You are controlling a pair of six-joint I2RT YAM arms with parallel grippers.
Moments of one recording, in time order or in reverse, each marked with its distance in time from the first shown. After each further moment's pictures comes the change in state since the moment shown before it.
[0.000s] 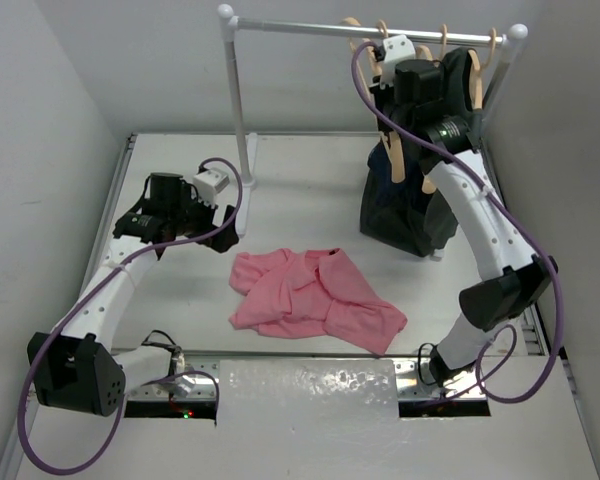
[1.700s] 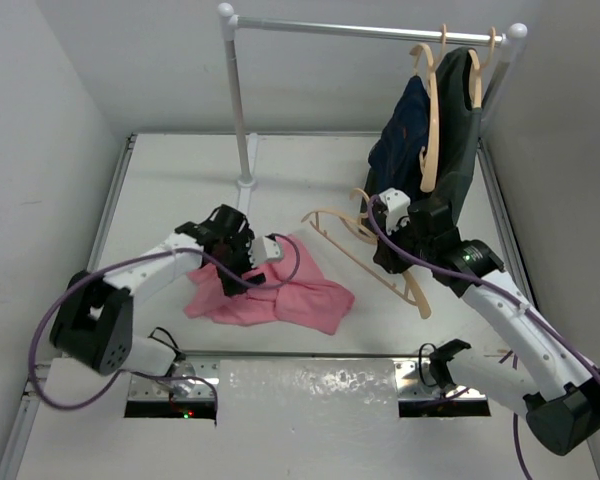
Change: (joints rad) left arm -0.303 0.291 -0.114 -0.035 -0.154 0.535; right arm 0.082 -0.731 -1.051 -0.074 -0.412 0.076
